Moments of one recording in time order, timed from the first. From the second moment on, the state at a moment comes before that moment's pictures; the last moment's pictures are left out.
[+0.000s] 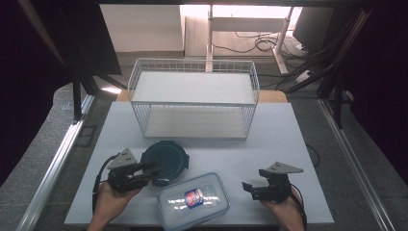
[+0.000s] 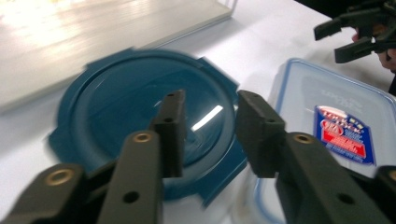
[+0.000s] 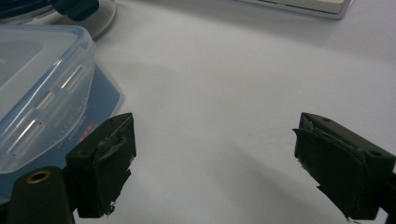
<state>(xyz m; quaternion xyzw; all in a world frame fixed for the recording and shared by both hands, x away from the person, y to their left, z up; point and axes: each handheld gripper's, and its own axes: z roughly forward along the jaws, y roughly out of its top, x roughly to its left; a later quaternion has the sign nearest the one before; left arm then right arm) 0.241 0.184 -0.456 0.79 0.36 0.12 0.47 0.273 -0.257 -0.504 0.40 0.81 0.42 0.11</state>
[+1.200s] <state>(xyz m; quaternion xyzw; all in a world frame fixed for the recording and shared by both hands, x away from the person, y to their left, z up) 0.313 0.088 -0.479 0.87 0.33 0.10 0.36 0.275 -0.258 -0.511 0.42 0.82 0.38 0.11</state>
